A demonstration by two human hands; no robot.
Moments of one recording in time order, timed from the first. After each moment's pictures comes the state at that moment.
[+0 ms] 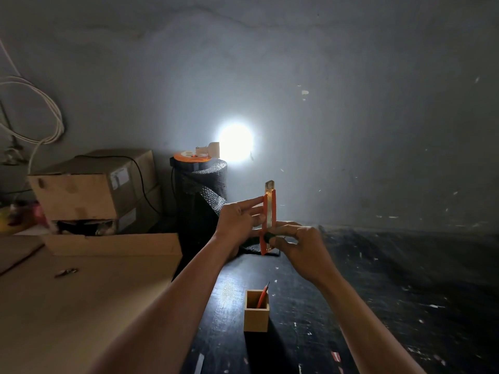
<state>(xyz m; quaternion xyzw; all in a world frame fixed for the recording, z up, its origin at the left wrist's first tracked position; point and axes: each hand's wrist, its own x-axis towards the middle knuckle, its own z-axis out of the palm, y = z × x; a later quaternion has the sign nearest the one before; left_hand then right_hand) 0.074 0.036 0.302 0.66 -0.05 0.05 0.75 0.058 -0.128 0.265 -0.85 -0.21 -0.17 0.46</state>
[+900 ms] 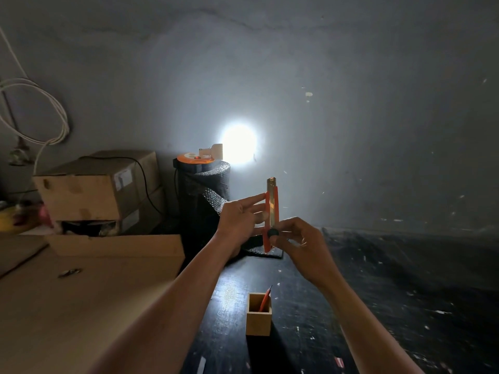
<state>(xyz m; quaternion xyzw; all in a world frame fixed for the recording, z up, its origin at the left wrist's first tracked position) 0.079 0.038 0.309 0.64 -0.05 0.06 0.76 0.067 -0.126 0.262 -0.81 -0.18 -0.16 0.53</state>
